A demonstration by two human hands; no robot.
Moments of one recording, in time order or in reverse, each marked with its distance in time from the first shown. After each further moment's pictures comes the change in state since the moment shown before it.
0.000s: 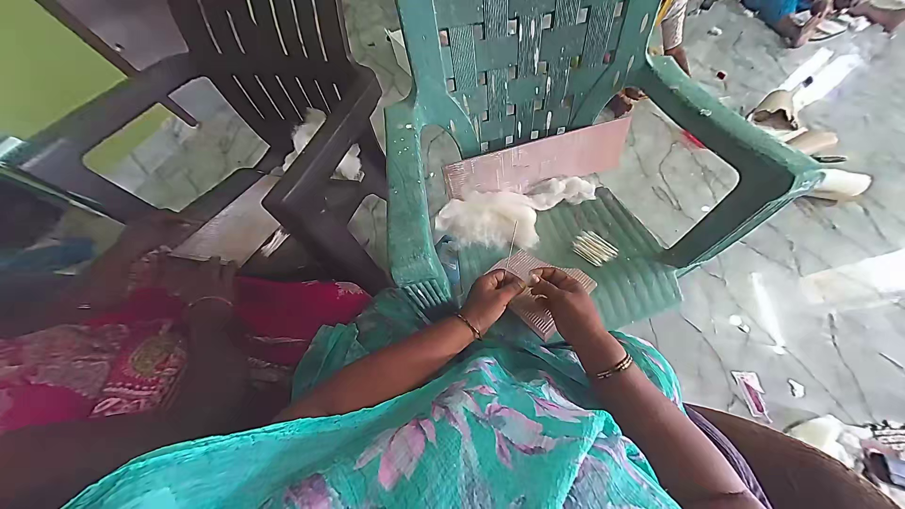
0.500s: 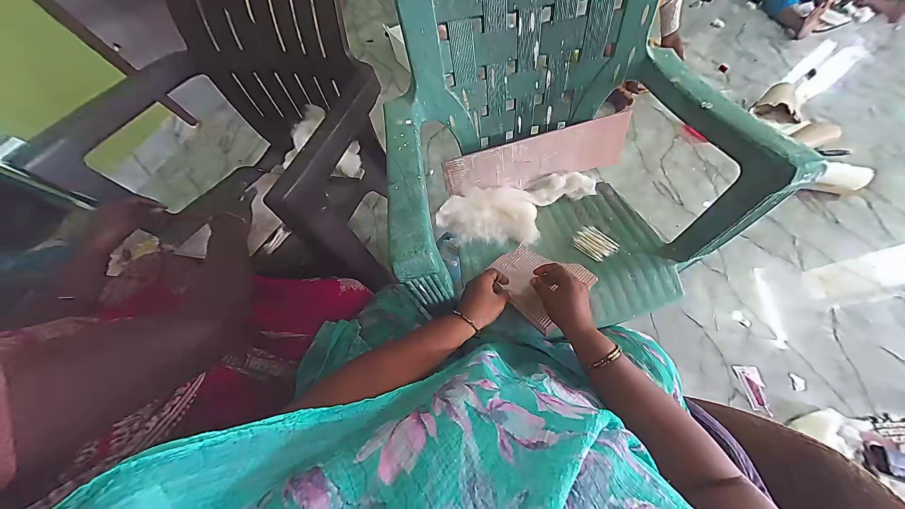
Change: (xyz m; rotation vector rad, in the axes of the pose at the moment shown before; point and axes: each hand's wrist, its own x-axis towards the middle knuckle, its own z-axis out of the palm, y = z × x) left_hand -0.001 0.007 -0.010 0.575 -0.058 -0.170; right_hand 0.004 0.008 -0.003 -0.899 0.118 -0.242
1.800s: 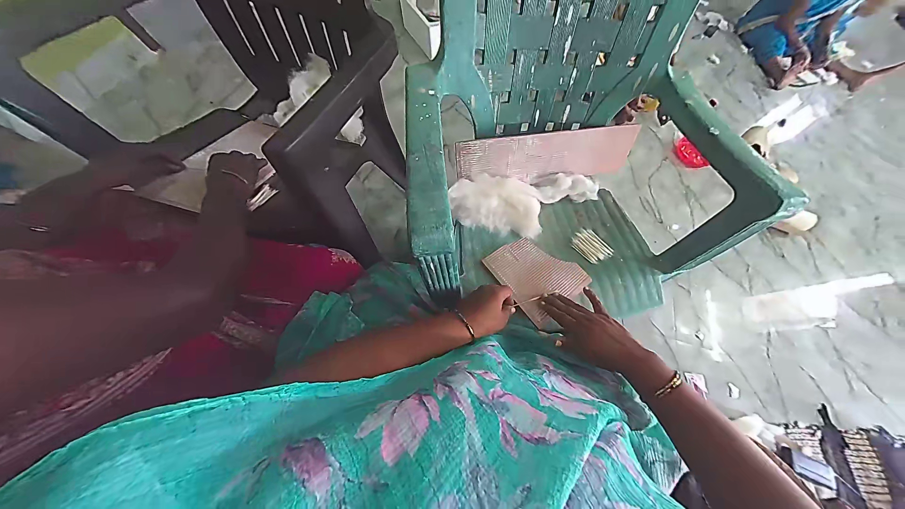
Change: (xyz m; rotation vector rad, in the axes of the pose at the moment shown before) left_hand -0.022 -0.007 0.007 0.229 -0.256 0.185; right_hand -0.036 0.035 -0.068 -0.660 -0.680 -0.447
